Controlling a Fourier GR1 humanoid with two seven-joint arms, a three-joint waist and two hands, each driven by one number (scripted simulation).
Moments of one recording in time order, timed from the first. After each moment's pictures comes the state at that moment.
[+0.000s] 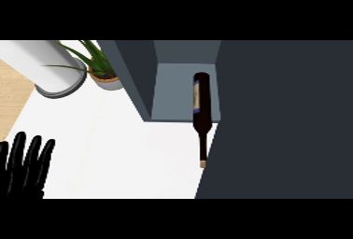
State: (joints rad) left arm 0.33 0.68 -0.44 -2.15 0.76 0.45 -0.55; right arm 0.13 -0.10 0.36 -2.40 -0.21 0.41 0.57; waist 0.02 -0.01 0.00
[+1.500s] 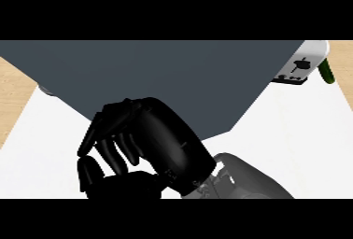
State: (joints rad) left arm 0.72 0.79 0.17 -2.15 1.04 -0.11 -0.51; right arm -0.80 0.00 0.59 -1.77 0.02 -0.22 0.65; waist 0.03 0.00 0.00
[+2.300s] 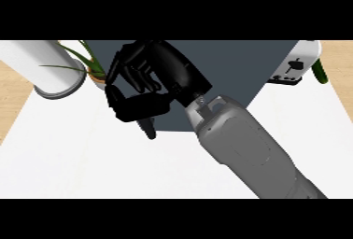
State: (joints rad) left arm 0.59 0.72 0.07 -2.19 0.95 -0.01 -0.35; right arm -0.96 -0.01 0.38 -1.38 -0.04 -0.05 0.35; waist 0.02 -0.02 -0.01
